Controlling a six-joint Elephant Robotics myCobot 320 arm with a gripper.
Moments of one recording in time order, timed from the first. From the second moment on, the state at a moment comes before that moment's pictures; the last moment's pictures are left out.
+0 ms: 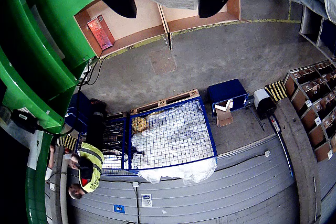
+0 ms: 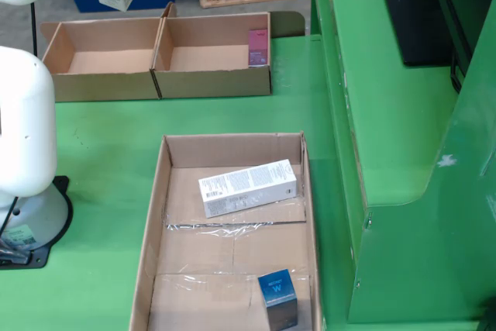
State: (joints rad) arm 1.18 -0.53 -0.02 -0.13 1.78 0.01
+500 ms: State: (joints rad) arm 1.20 -0.56 -0.02 -0.05 1.70 -0.04
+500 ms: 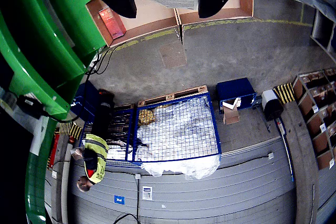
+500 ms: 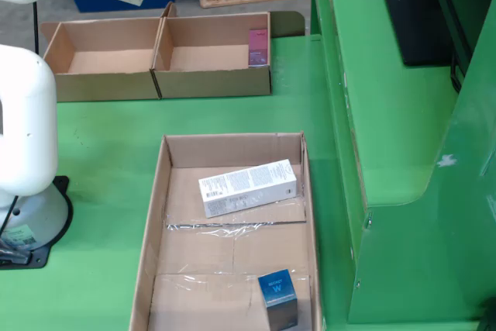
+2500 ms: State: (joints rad) arm 1.31 -0.68 -0.02 0.26 1.27 -0.26
